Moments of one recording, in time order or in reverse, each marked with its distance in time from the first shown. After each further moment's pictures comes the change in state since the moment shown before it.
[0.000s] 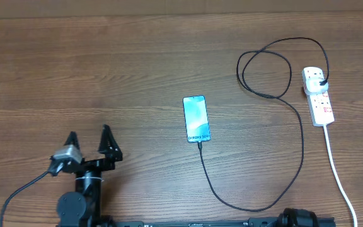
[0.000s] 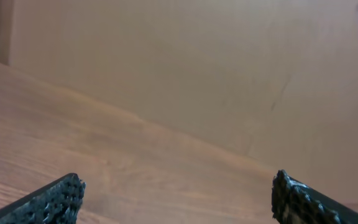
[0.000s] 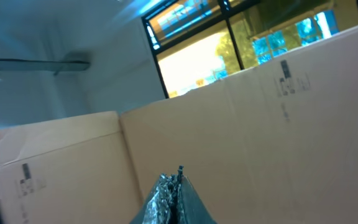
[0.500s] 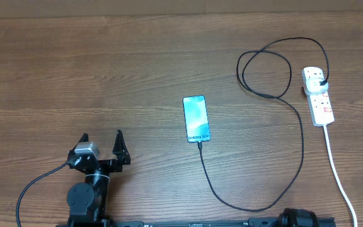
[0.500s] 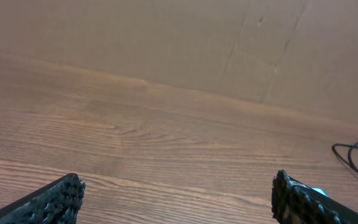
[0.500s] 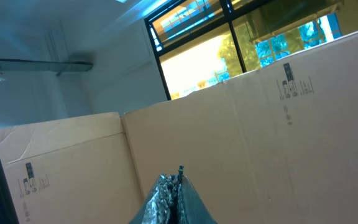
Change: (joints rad) left arm 0.000 0.001 -0.124 0.008 0.065 0.157; right arm 0.001 -0.009 0.001 0.004 -0.002 0.001
